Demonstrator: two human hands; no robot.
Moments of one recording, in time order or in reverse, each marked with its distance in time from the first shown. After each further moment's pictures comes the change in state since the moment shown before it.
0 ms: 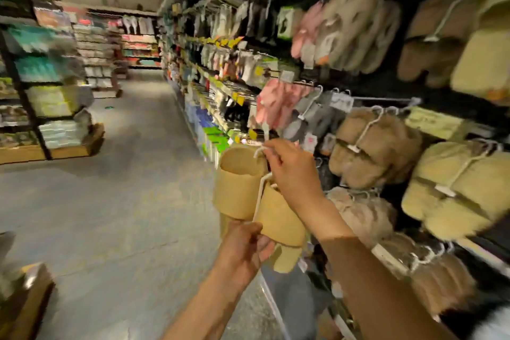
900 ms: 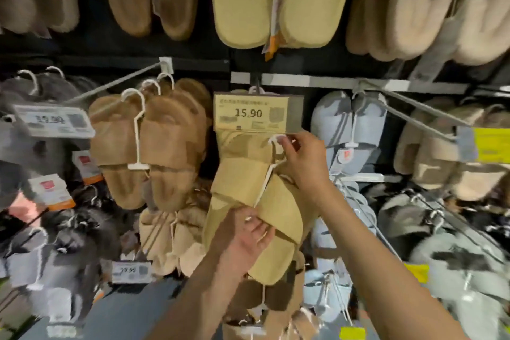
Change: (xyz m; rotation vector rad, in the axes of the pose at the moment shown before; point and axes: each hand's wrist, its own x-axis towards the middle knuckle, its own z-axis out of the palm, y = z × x) left_hand 0.207 -0.124 0.235 0.344 -0.648 -0.916; right_hand -0.035 0.261 -0.164 -0.622 0.524 0.940
